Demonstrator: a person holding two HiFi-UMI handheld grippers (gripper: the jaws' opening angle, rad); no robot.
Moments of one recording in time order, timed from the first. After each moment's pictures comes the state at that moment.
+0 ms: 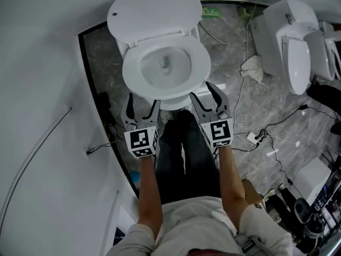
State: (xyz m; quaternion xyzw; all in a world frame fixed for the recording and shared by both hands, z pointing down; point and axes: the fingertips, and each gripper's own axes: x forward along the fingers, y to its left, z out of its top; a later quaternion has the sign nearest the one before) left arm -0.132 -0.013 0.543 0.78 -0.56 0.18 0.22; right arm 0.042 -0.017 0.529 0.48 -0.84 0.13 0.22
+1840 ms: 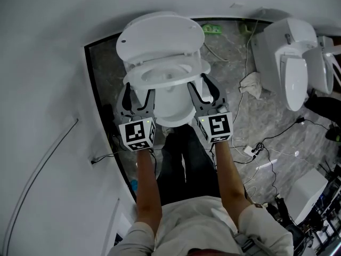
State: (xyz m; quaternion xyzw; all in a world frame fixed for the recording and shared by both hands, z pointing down) left arm -0.147 -0.146 0.476 0.77 -0.59 0.14 0.17; right arm 0.024 -0.149 0.459 0.50 -0.85 0.10 0.16
